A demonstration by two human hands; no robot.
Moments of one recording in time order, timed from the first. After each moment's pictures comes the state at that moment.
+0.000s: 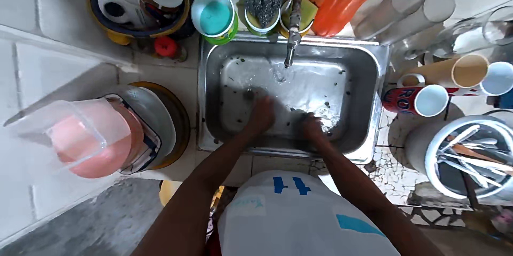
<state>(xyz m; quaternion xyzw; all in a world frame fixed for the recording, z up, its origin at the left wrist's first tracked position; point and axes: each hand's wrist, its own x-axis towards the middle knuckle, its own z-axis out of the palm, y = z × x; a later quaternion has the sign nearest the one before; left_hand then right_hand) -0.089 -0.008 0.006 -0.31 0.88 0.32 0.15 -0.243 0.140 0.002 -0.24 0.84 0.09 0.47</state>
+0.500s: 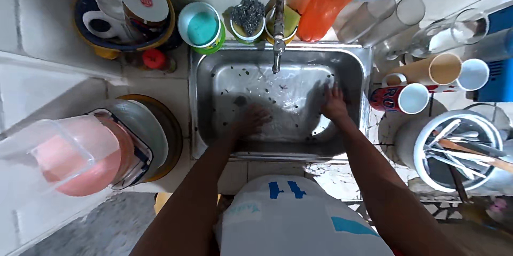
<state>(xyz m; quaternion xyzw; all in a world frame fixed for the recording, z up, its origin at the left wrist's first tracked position) -0.046 -0.044 -0.066 0.02 0.96 0.22 0.18 -0.375 0.149 -0.006 -0.33 0.89 -0.05 0.31</state>
